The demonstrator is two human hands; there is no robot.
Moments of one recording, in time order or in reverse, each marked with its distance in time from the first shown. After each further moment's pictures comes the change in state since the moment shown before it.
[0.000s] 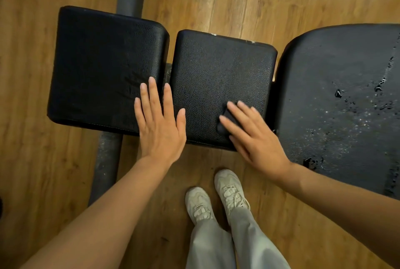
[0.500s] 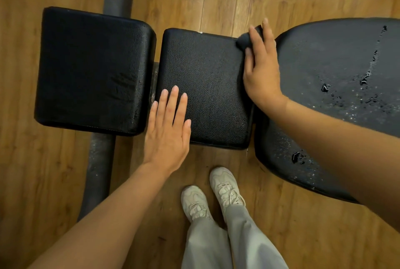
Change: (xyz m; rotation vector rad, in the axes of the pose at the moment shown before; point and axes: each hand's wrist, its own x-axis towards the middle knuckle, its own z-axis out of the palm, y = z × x) left_hand -0.016 0.017 0.009 -0.038 -0.026 0.264; right_hand 0.104 0.070 -0.020 0.218 0.321 0.555
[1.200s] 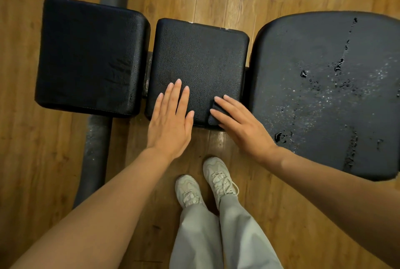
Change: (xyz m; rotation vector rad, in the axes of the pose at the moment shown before) left_hand -0.009 0.028 -0.015 -0.049 -0.109 -0.013; right_hand -0.147 0.011 -0.033 -0.140 -0.321 -0.526
